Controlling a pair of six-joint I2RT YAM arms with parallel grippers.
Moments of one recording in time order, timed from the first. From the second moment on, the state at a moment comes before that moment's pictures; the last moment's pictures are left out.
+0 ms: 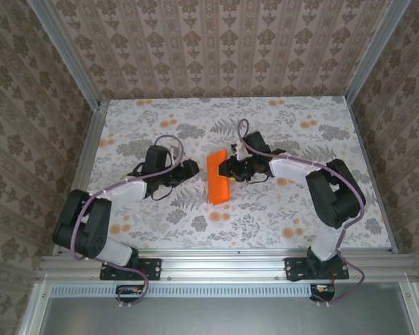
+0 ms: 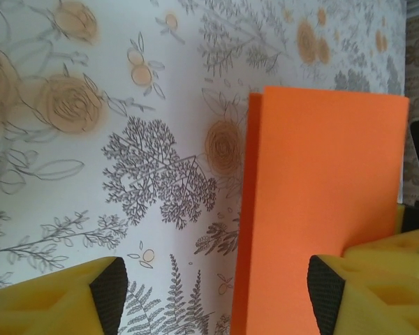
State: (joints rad) left arm -0.44 1.49 0.68 0.05 0.46 -0.78; right arm 0.46 1.81 1.06 -0.18 -0.63 0.70
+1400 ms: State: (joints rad) left arm -0.66 1.85 0.91 0.02 0.44 -0.77; right arm 0.38 1.90 0.99 -0.14 -0.66 0.68
